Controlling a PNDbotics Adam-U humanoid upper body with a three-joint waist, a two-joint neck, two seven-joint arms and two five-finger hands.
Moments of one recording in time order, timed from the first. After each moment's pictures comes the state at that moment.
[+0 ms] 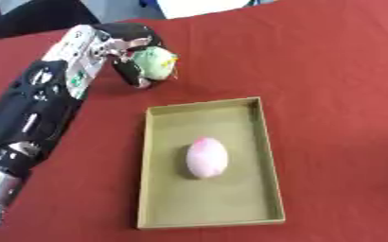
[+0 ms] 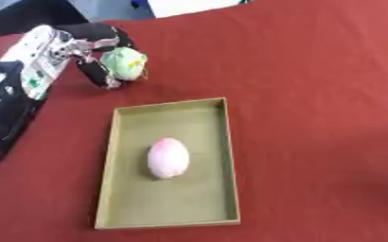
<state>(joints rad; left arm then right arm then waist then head) -1.11 0.52 -0.21 -1.04 -0.93 -0.15 -0.55 -0.13 -0.68 -0.29 -1.99 0.27 -0.16 -0.62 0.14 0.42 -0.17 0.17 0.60</state>
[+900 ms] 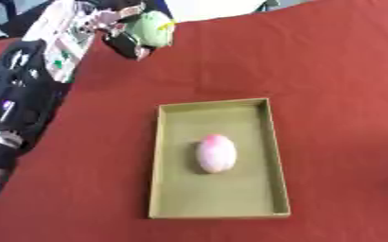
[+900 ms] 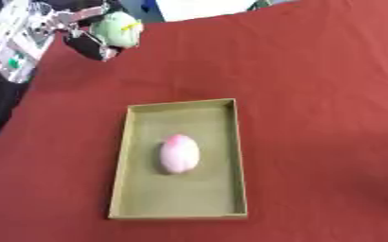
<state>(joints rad) -1.09 0.57 -0.24 -1.29 -0.78 -0.12 -0.56 -0.08 -0.67 -0.30 -1.99 0.27 -0.15 -0.63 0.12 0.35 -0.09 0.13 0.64</state>
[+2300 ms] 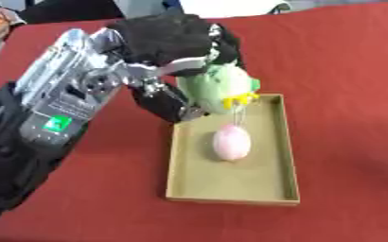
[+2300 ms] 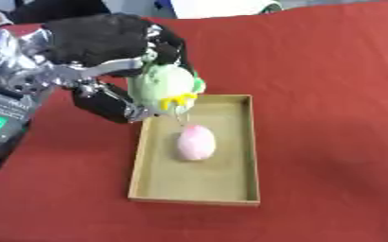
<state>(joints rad) -0.86 0.46 -0.47 -1.86 -0.77 -0.07 -0.68 -0.03 -0.65 -0.31 -1.99 0.29 -0.15 -0.65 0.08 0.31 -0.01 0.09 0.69</state>
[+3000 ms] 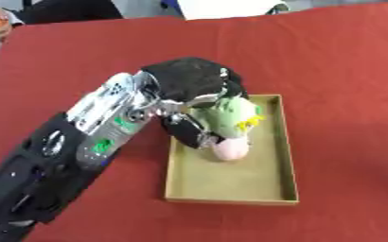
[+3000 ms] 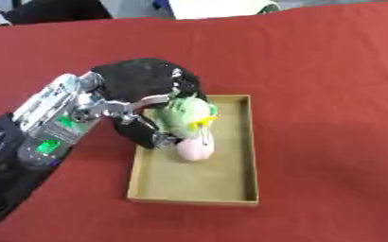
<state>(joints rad) -0.82 0.39 -0.52 -1.73 -0.87 -0.11 -0.60 -0.03 -0.63 -0.31 -1.99 0.29 -0.15 -0.65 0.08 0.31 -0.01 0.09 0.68</state>
